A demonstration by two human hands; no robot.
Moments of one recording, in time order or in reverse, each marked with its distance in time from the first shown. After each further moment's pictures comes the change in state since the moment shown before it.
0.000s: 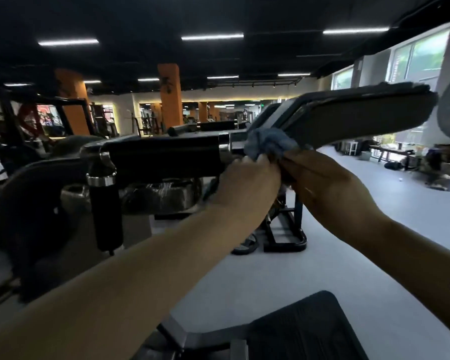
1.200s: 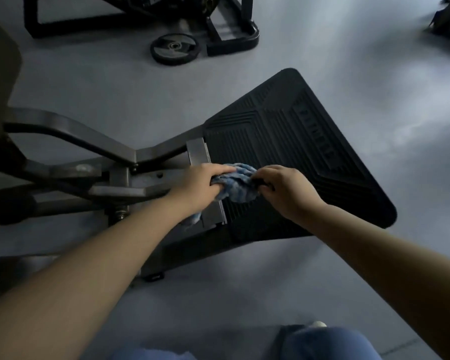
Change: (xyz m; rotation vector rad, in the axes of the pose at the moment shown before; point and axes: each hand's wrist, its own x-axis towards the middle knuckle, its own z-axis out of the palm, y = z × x) left_hand -0.358 0.134 0.453 -1.045 -0.796 -0.244; right_hand -0.485 -0.220 0.225 0.457 -0.828 0.930
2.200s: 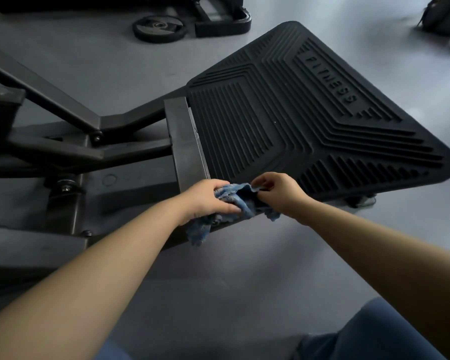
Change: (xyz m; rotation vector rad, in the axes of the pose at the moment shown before) left_hand 0.003 -0.166 0.251 -0.331 -0.319 -0.202; right_hand -0.069 0.157 0.239 0.284 -0.085 0.487
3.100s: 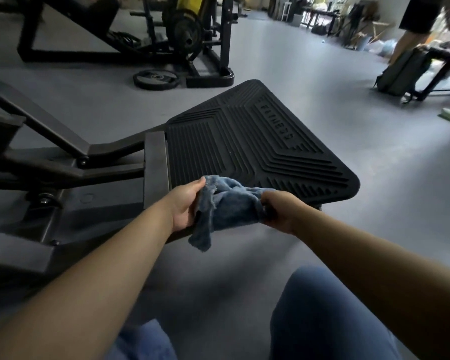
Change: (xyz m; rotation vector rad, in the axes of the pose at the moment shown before) left_hand -0.035 0.100 0.093 -1.029 0.079 -0.119; right_hand -0.082 0.047 -0.114 0.914 -0.181 0.240
